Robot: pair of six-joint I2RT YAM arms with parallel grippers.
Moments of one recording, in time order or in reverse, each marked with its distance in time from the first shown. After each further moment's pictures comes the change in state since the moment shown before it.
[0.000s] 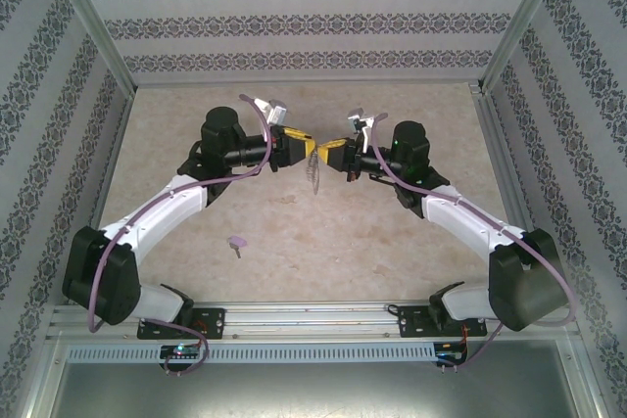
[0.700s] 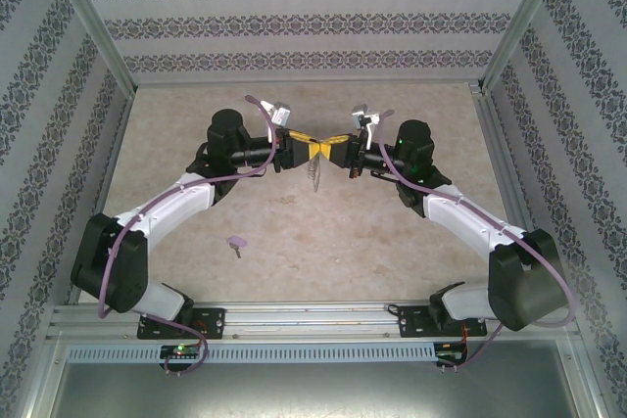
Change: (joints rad) left arm 0.000 0.068 -0.027 0.149 0.068 -0.104; right arm -0.026 0.000 0.000 0.071 -0.028 0.053
